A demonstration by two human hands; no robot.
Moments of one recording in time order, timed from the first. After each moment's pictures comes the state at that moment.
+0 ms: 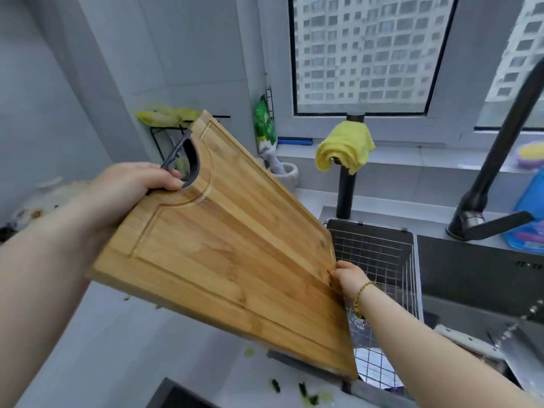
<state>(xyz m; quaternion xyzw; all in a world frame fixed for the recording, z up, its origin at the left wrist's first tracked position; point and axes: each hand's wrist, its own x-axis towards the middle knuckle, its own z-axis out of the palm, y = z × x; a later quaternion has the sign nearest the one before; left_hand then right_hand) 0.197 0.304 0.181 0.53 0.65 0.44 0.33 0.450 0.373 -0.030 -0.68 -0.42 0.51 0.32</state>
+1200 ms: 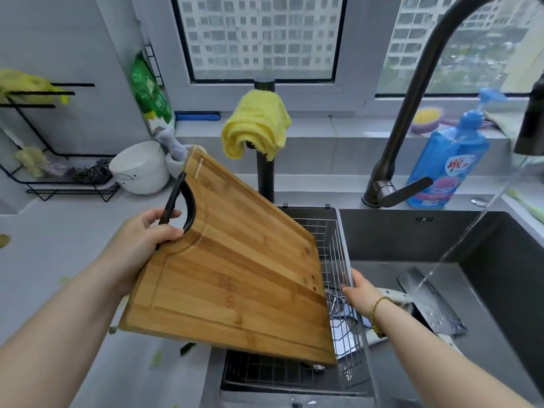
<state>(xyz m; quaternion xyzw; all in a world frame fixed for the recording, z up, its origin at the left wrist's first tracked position) 0.275 0.422 0.067 0.50 0.57 0.36 0.54 0.554 0.349 -0.078 -0.79 -0.35 0.44 0.25</state>
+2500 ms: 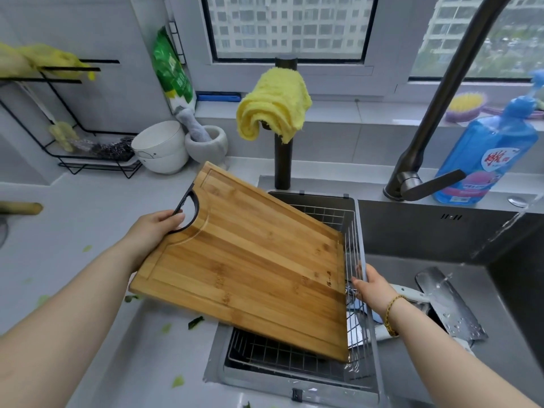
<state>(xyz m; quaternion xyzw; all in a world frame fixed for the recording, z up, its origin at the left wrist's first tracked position) 0.246 0.459 0.003 0.50 0.65 0.30 0.49 0.565 0.351 -0.093 -0.77 -0.34 0.46 0.28</state>
